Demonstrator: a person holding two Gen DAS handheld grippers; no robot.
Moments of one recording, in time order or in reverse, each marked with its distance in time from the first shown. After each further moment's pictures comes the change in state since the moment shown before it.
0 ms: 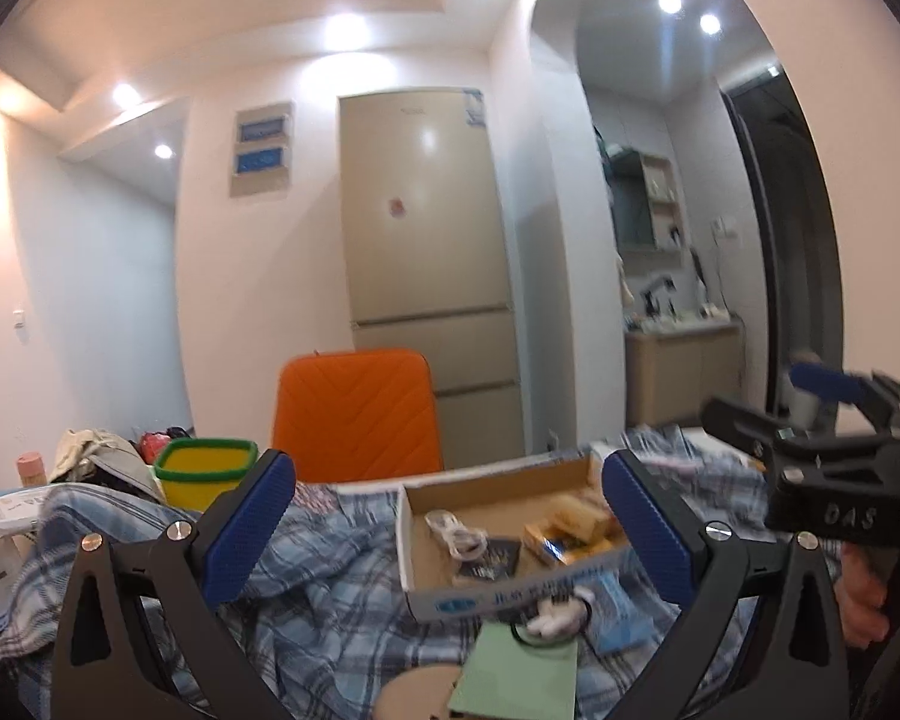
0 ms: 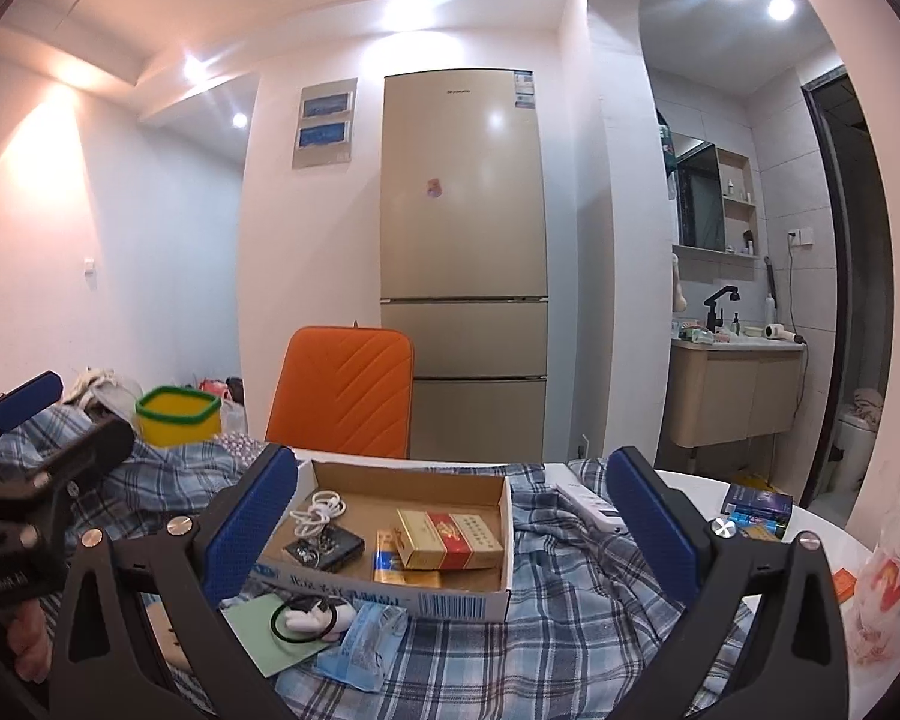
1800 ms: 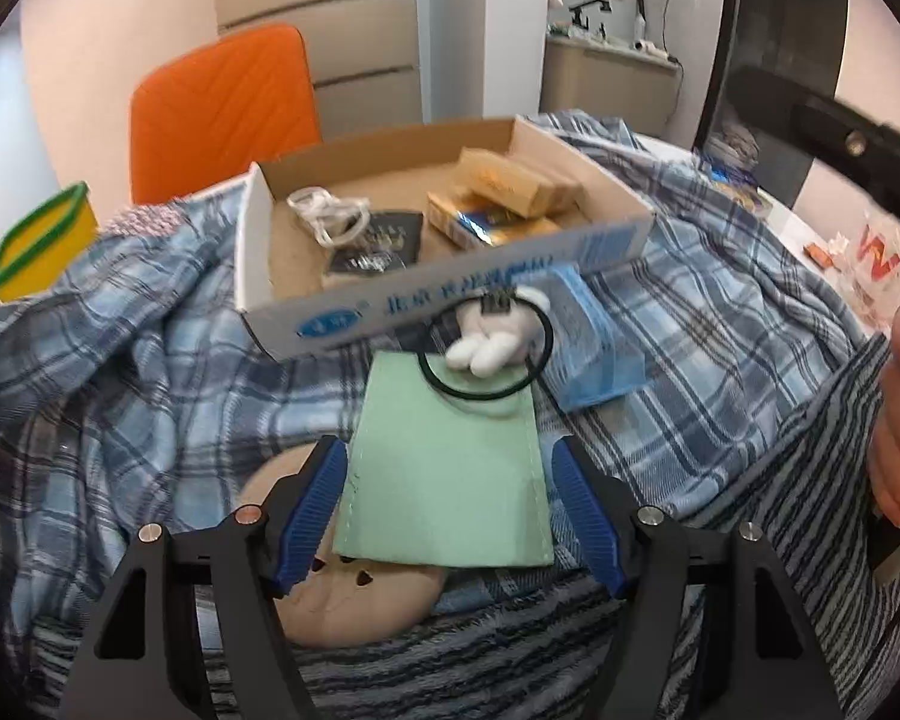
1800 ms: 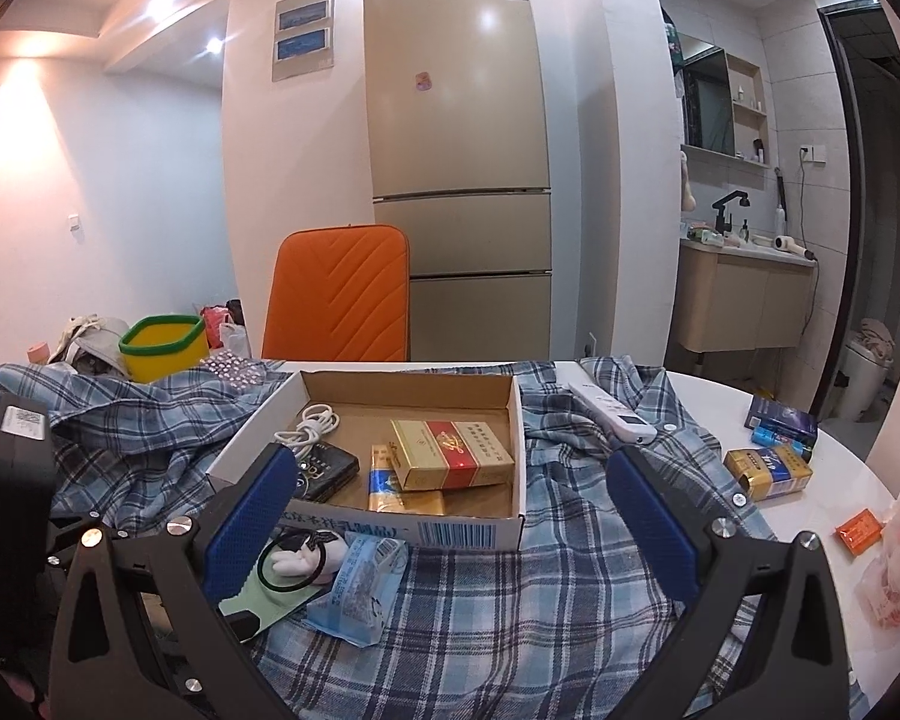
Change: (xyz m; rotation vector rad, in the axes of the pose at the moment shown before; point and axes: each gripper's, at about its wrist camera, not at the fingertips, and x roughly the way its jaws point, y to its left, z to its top) left arm 0.109 -0.018 -0.080 0.034 0.799 -0.273; right arm 0.040 -0.005 -0.014 0.047 0.258 0.014
